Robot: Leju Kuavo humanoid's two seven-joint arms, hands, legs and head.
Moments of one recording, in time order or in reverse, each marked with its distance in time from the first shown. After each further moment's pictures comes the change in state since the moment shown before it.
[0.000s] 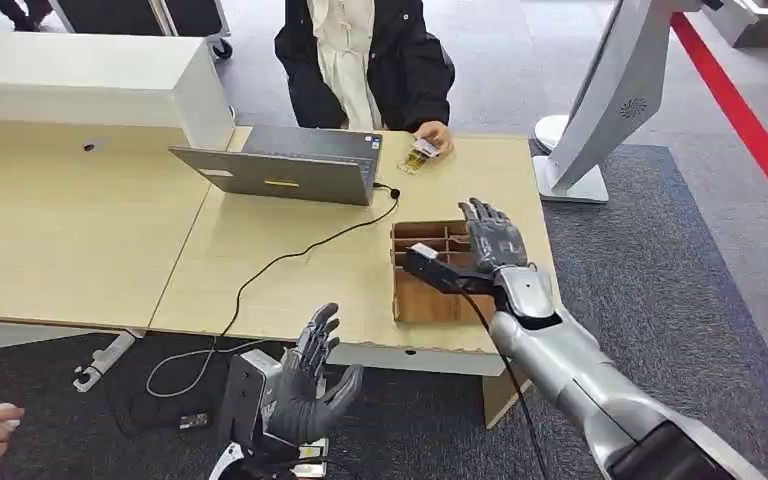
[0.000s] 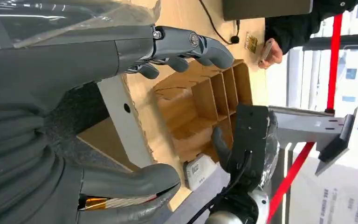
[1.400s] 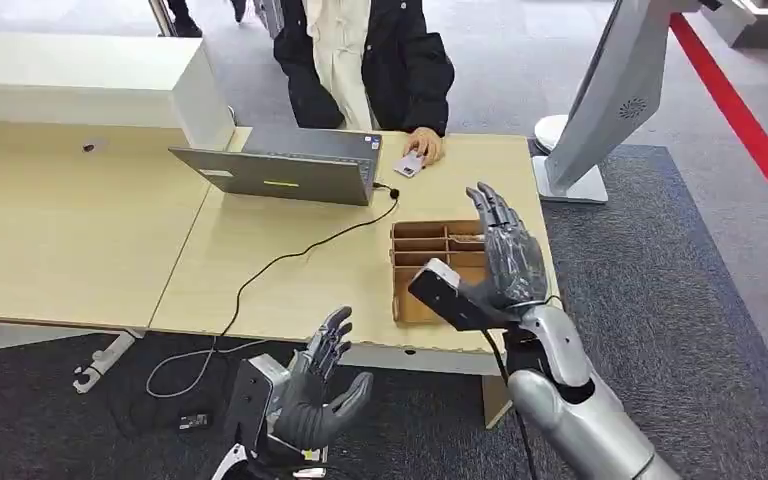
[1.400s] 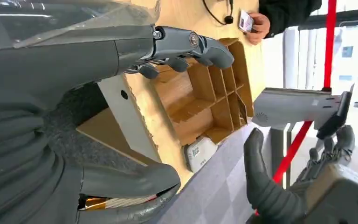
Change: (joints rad) left arm -0.003 -0.002 -0.008 0.001 0.003 -0.069 -0.009; right arm 0.348 -0.153 -0.201 -0.829 0.041 0.004 0.051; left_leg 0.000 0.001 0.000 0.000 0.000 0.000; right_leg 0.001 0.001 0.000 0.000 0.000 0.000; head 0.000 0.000
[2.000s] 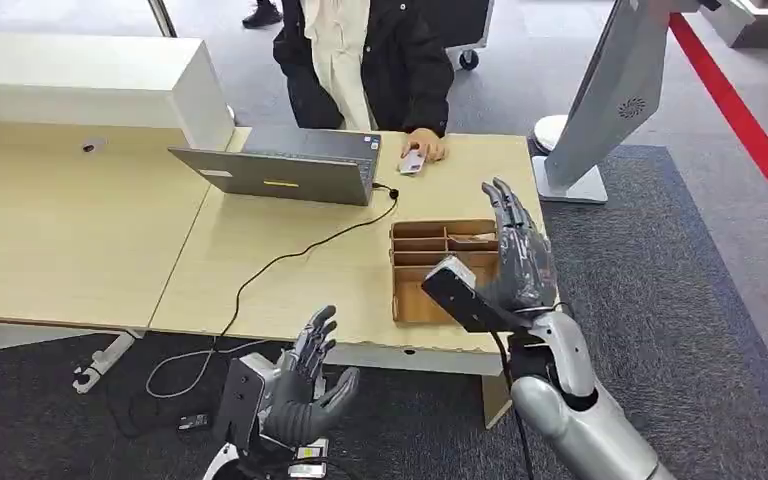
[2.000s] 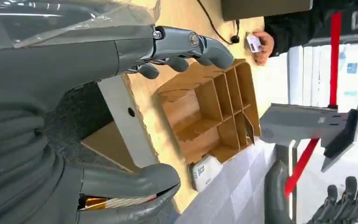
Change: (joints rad) left arm -0.003 0.036 0.000 -0.002 -0.003 0.051 0.006; right arm 0.052 -0.006 -0.015 -0.067 -0.040 -0.091 -0.002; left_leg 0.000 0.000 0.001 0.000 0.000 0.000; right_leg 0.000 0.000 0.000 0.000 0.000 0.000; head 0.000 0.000
